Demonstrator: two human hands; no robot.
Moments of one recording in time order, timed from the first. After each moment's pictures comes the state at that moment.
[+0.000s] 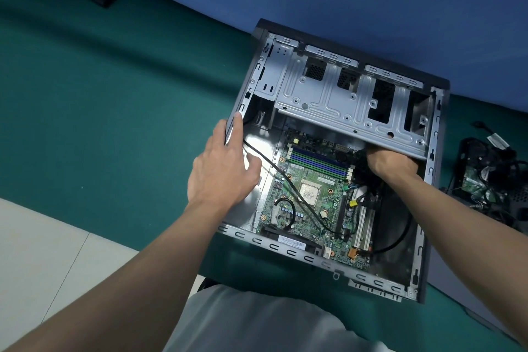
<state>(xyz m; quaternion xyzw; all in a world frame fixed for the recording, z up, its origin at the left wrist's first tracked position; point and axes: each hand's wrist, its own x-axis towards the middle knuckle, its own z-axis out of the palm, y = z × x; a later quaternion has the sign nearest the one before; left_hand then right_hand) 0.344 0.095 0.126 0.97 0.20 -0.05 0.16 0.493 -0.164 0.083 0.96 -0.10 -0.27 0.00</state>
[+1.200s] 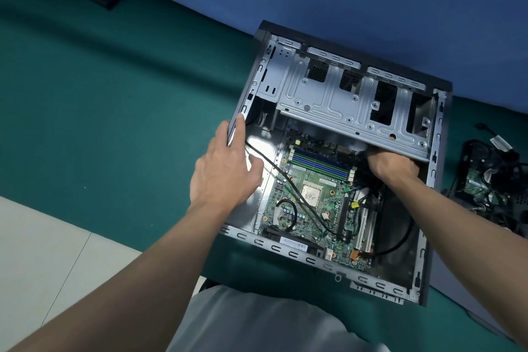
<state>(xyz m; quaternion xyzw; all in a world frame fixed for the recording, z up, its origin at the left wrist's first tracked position) 0.344 0.094 0.125 0.97 0.19 -0.05 0.15 0.491 -0.162 0.084 0.96 -0.12 -0.26 -0.01</state>
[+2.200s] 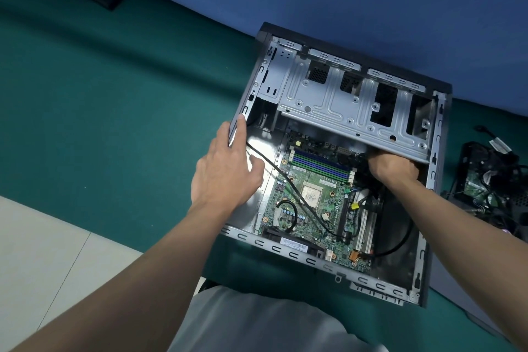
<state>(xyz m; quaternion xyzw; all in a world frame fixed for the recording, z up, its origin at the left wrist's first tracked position) 0.344 0.095 0.125 0.97 0.19 -0.05 0.15 0.488 -0.162 0.085 0.96 -0.12 -0.24 -0.01</state>
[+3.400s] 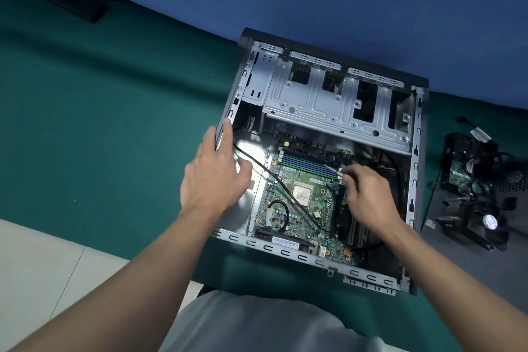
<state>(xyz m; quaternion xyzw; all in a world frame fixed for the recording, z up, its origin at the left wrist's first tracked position) 0.345 0.094 0.125 0.97 0.19 -0.05 0.15 0.406 -0.166 0.109 0.96 0.10 -0.14 -0.20</state>
